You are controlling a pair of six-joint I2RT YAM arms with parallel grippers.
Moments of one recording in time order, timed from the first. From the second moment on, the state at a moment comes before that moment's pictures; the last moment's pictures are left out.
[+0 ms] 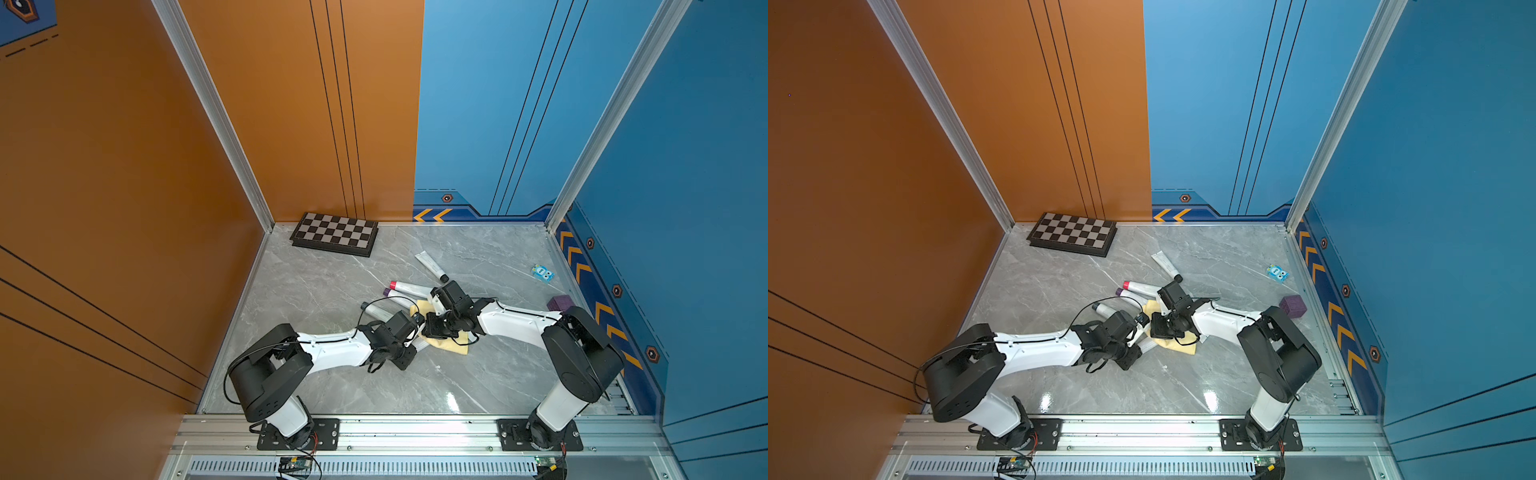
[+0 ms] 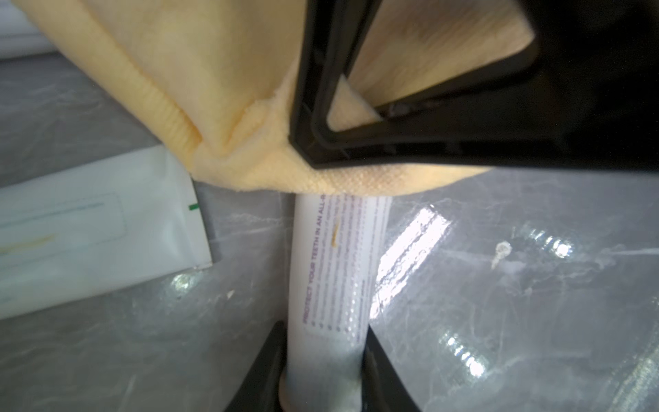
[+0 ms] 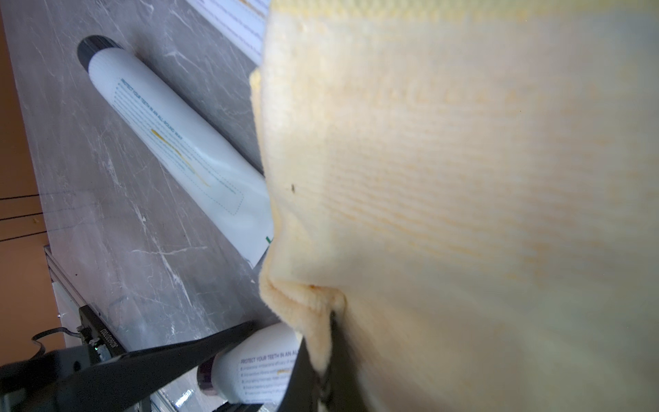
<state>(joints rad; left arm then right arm) -0.91 1.59 0.75 -0.20 0.02 -0.19 0.65 1.69 0.91 -0.30 -0.33 0.63</state>
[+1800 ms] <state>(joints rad) -1.03 1.66 0.79 -0.15 -0.21 -0.14 0.56 1.64 0.92 -0.46 -0.25 0.49</state>
